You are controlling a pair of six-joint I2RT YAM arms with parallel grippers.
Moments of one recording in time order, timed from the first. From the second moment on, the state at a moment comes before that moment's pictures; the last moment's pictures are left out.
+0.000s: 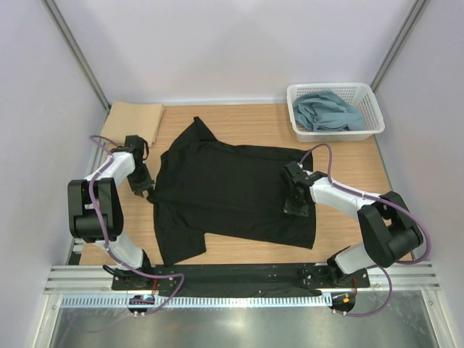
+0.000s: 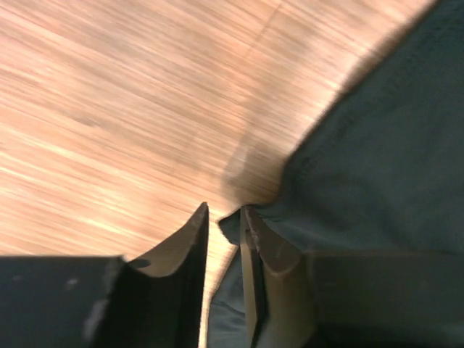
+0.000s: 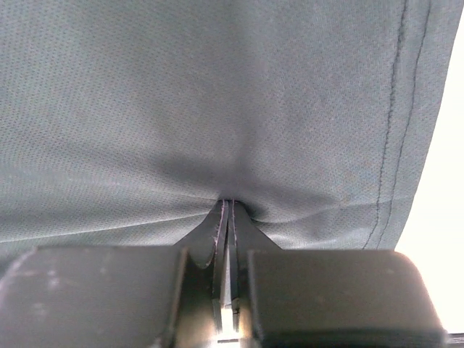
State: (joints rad) left arm 0.05 1.66 1.06 -0.75 -0.16 -0.36; right arm 0.49 1.48 0.76 -0.64 0.13 0.78
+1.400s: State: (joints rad) left arm 0.03 2.01 1.39 -0.47 0.12 -0.47; right arm 0.23 1.98 1.32 -0.35 0.43 0.46
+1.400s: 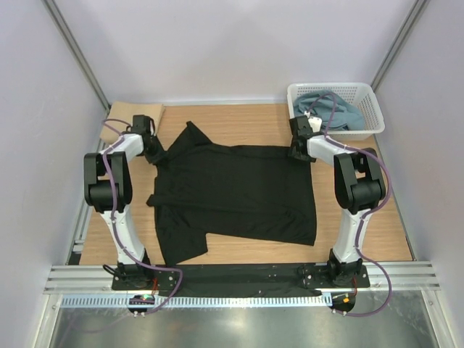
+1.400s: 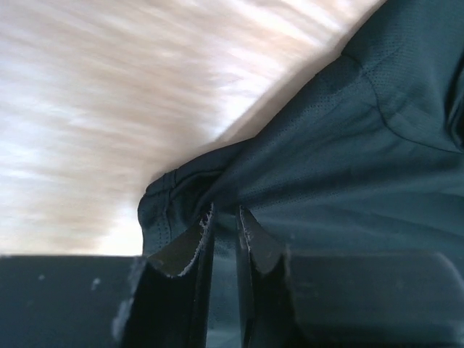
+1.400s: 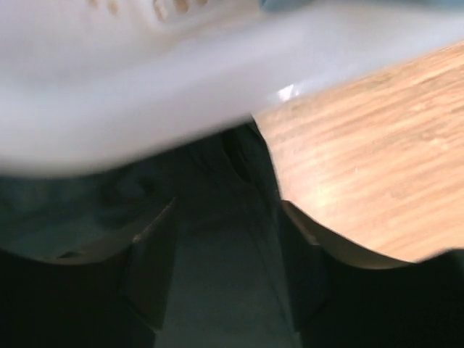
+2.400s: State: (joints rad) left arm -0.14 1.69 1.20 -0.57 0.13 -0.48; right arm 0.29 2.03 1.46 -0.34 0.26 0.44
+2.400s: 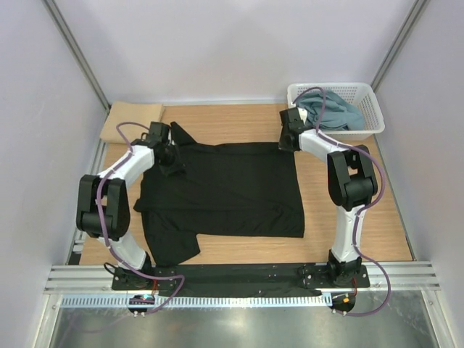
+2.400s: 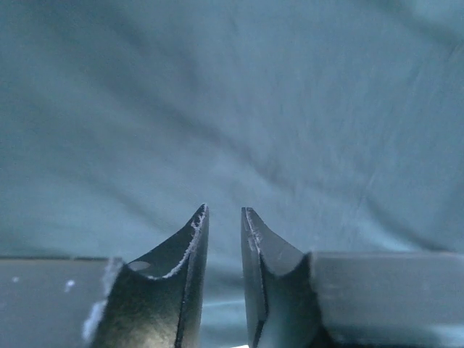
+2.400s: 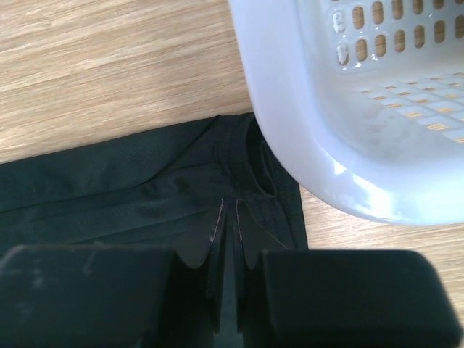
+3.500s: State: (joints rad) left arm -0.27 1.81 1.28 -0.56 0.19 -0.52; right arm 0.26 2.31 1.95 -0.42 0.30 0.39
